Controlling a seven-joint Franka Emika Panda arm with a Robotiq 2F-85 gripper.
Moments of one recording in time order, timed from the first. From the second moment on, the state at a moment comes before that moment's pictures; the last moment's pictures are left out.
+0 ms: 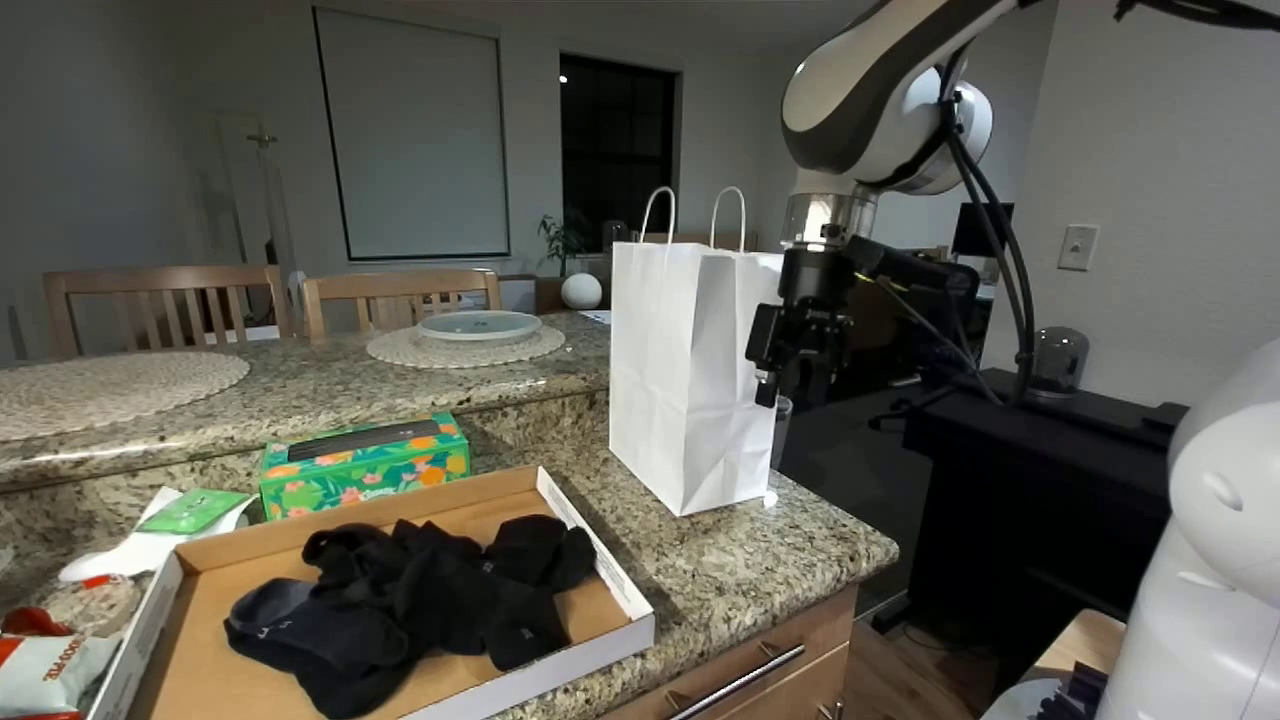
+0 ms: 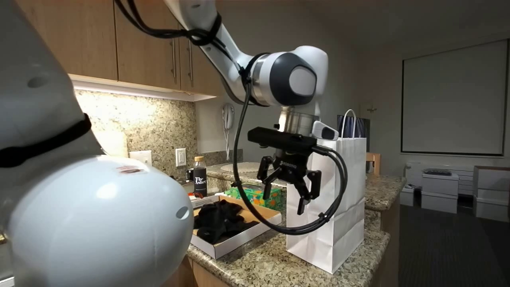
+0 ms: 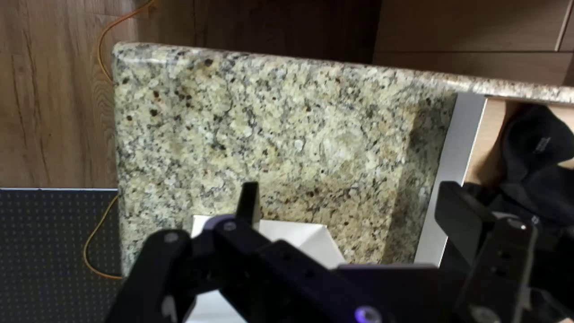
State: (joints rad) arm 0.00 -0.53 -0.16 -2.67 0.11 2.08 -0.20
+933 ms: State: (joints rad) arm 0.27 -0.48 0.38 -2.52 0.19 2.31 0.15
